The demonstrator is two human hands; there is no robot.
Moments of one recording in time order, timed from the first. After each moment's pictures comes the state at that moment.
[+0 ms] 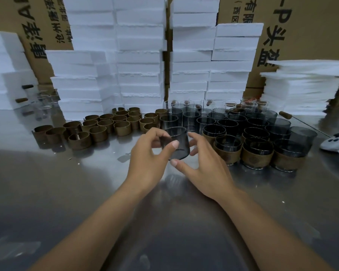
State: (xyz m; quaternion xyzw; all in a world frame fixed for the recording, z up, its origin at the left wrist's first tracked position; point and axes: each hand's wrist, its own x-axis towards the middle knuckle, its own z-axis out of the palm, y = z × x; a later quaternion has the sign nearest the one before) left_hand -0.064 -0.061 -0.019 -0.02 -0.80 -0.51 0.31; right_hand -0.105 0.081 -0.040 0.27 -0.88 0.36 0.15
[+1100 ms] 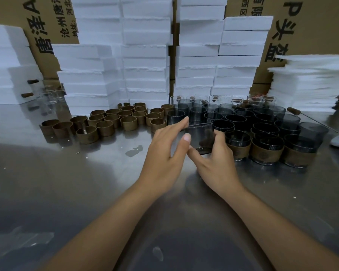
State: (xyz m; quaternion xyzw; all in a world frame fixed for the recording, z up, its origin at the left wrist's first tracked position) left_hand -0.055 -0.059 -0.026 -0.12 -0.82 -0.46 0.31; right_hand -0.098 0.067 -0.040 0.16 -0.82 0.52 0.18
